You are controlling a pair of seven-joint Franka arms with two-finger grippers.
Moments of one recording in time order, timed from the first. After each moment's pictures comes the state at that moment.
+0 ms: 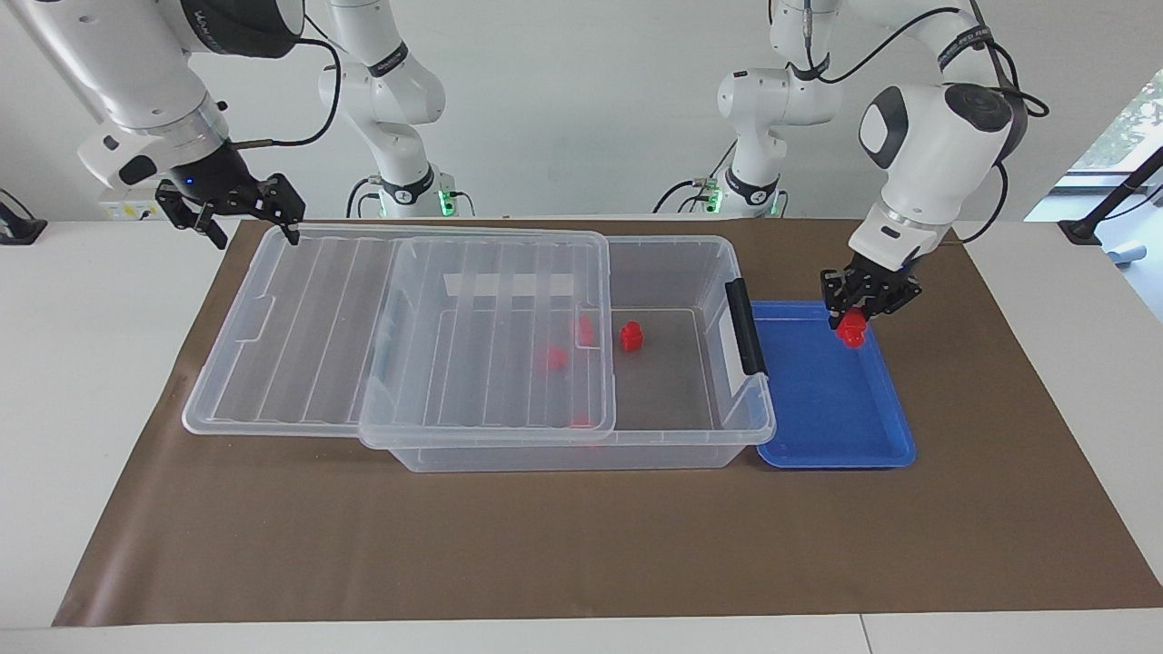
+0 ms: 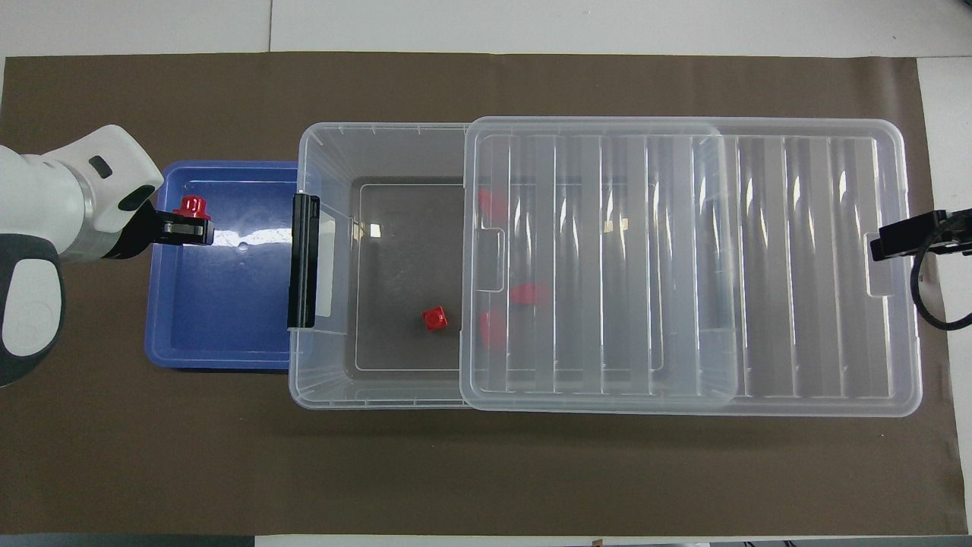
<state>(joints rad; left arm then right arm) -0.19 -0.06 0.00 -1.94 -0.04 2.00 -0.01 -0.15 -0.04 0.08 -1.62 0.00 1.53 -0.10</state>
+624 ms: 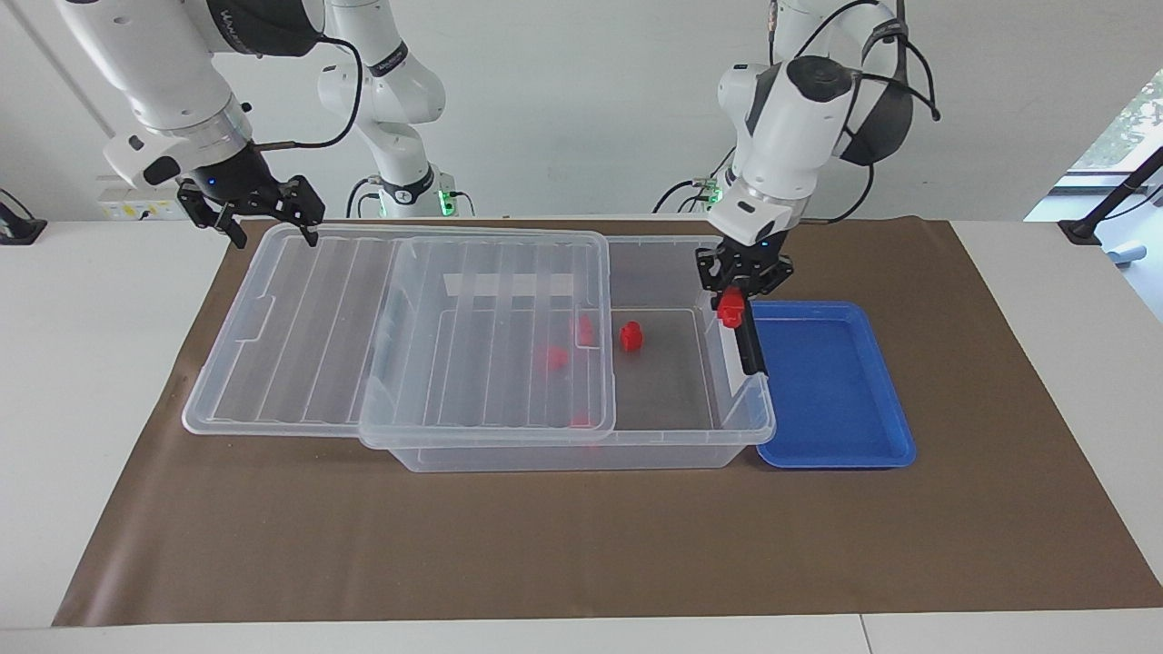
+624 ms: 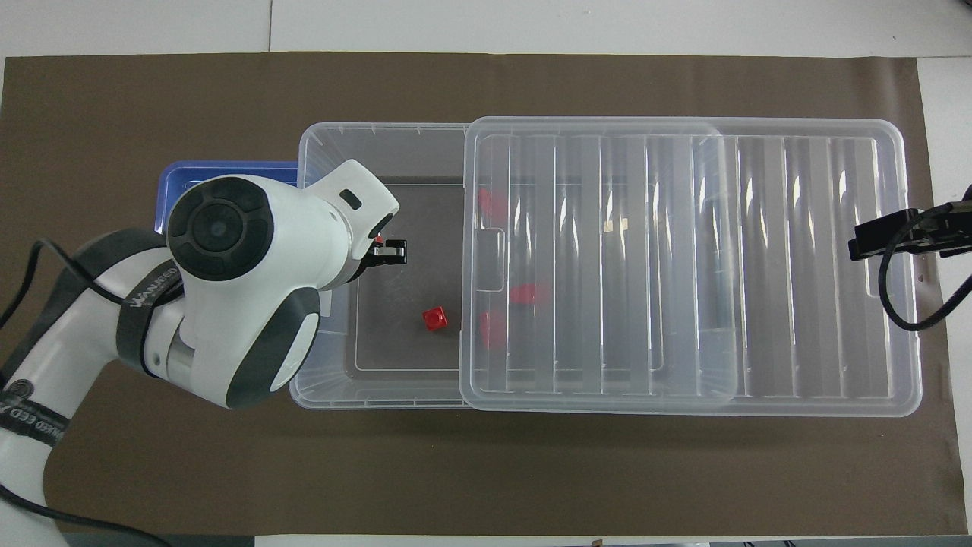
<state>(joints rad) -0.52 0.10 -0.02 -1.92 0.00 2.14 -0.45 -0.12 -0.04 0.09 -1.63 0.00 1.53 -0.04</state>
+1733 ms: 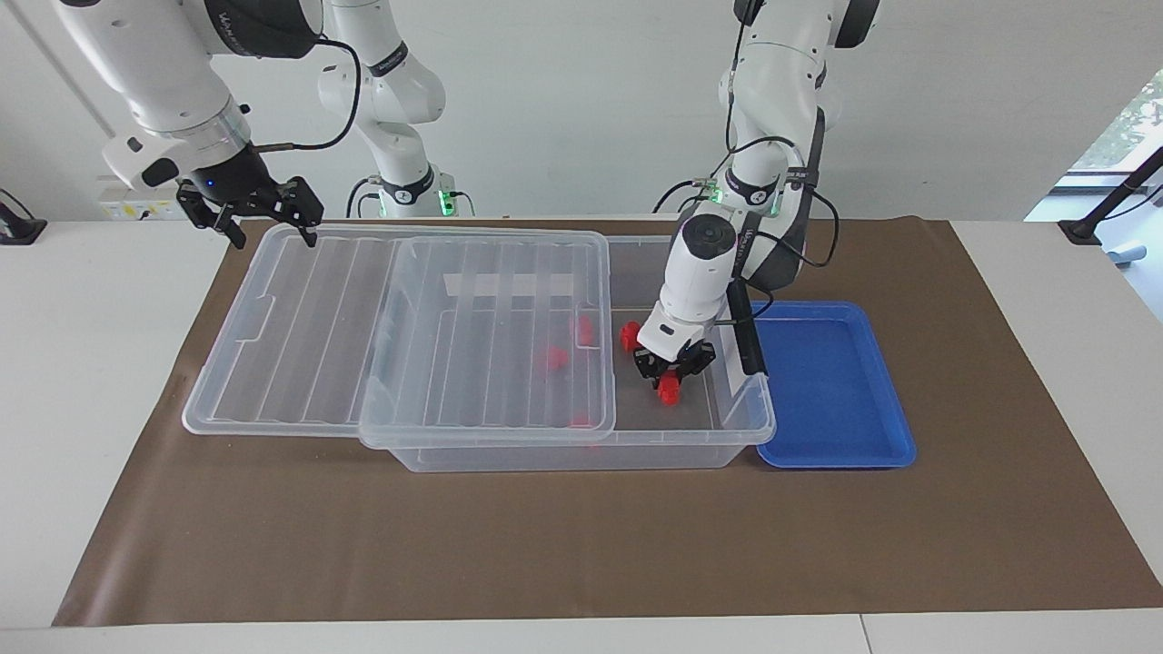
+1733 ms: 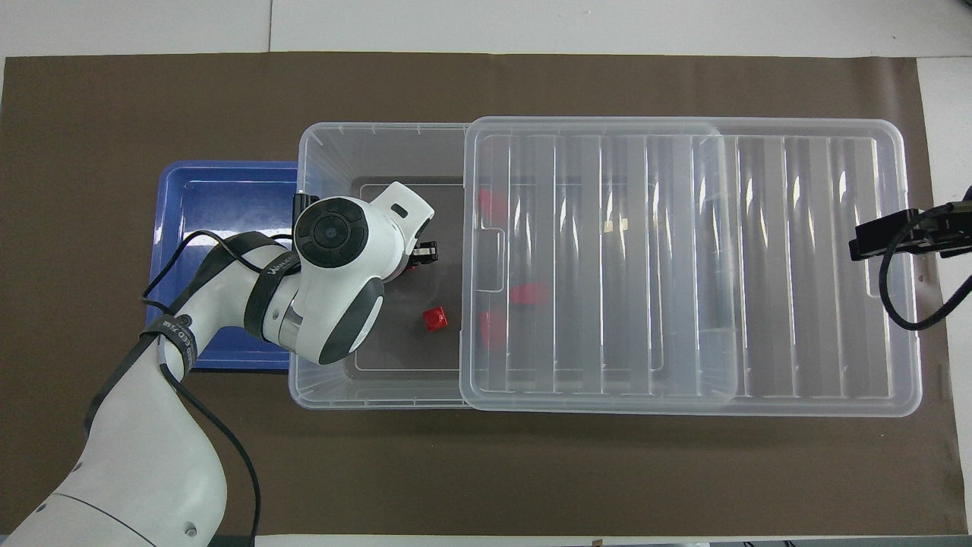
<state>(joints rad) -0.53 0.33 -0.01 -1.97 0.00 2.39 -0.58 -0.12 -0.04 0.09 -1.63 0.00 1.53 -0.04</state>
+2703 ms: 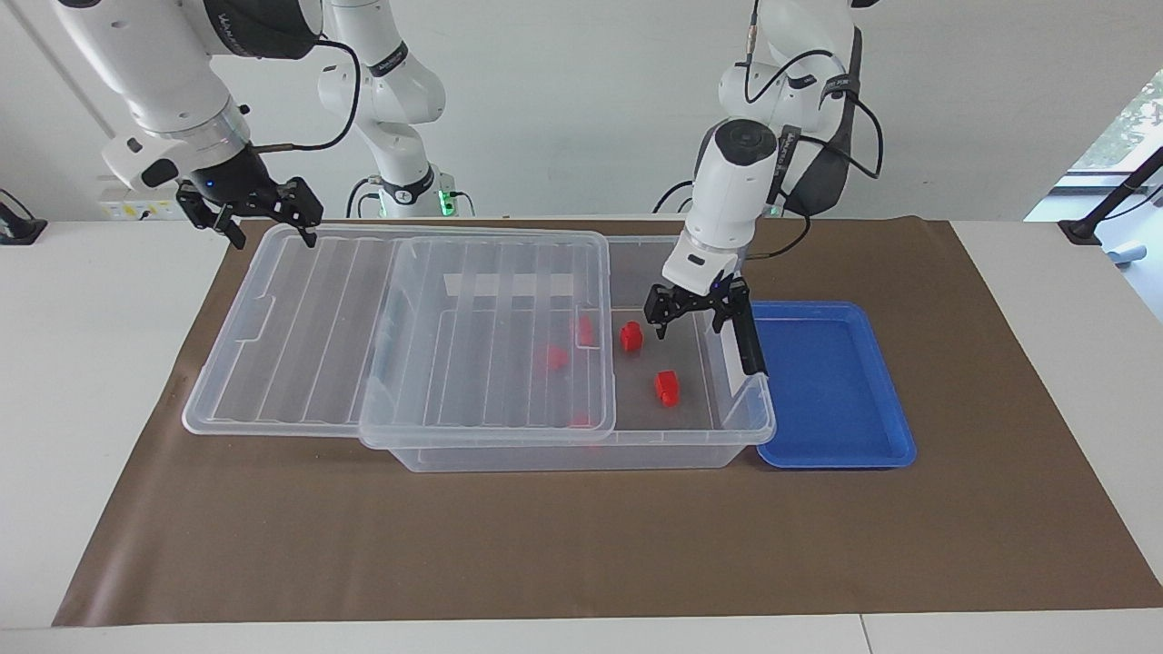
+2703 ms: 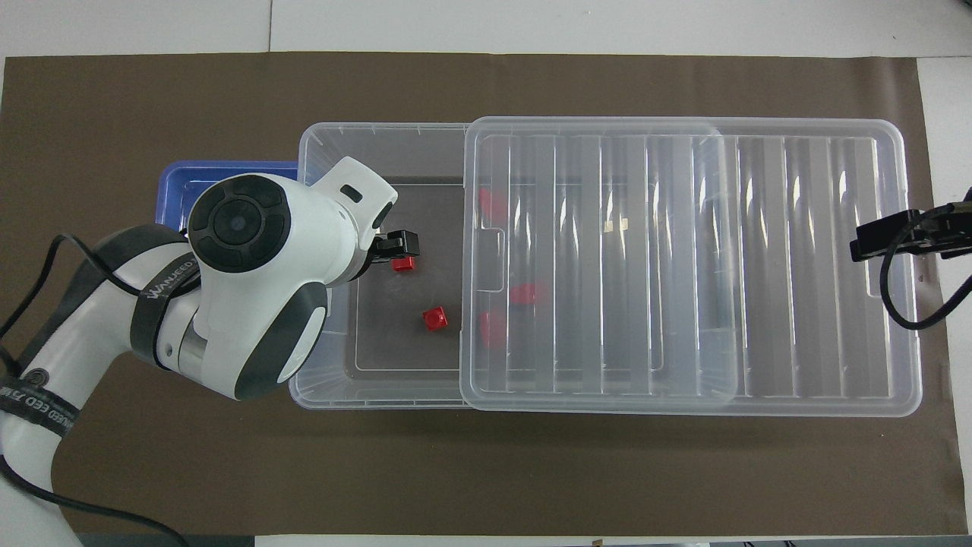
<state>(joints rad) -0.52 0.07 0.01 -1.92 0.01 2.10 -0.57 -0.13 -0.04 0.08 -1.63 0.00 1.53 -0.05</state>
